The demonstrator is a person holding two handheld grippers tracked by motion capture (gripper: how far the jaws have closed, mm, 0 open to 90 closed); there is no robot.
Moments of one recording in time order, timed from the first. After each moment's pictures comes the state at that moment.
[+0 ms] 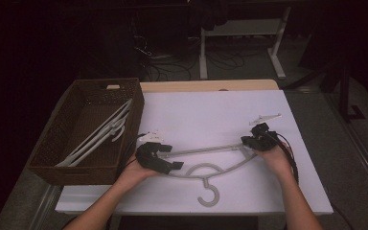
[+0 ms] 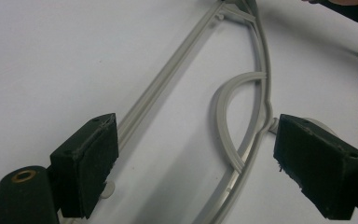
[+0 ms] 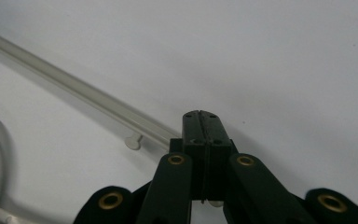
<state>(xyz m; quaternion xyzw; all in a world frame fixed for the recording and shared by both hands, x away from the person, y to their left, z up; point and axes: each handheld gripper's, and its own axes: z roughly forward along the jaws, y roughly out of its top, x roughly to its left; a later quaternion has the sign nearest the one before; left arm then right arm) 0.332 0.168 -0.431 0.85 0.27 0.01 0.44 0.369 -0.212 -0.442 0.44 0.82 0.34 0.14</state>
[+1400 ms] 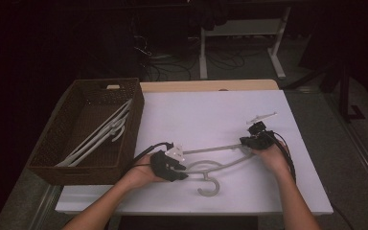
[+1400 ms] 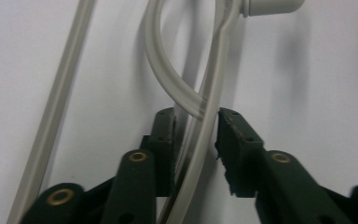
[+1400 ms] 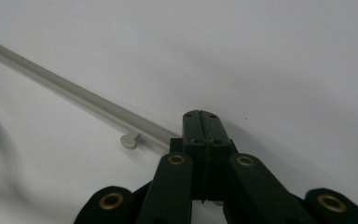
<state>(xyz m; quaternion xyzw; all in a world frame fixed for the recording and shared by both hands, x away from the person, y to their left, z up) 0.323 0.125 -0.444 0.95 0.08 0.02 0.29 0.379 -0.208 -0.449 0.46 0.82 0.32 0.12</state>
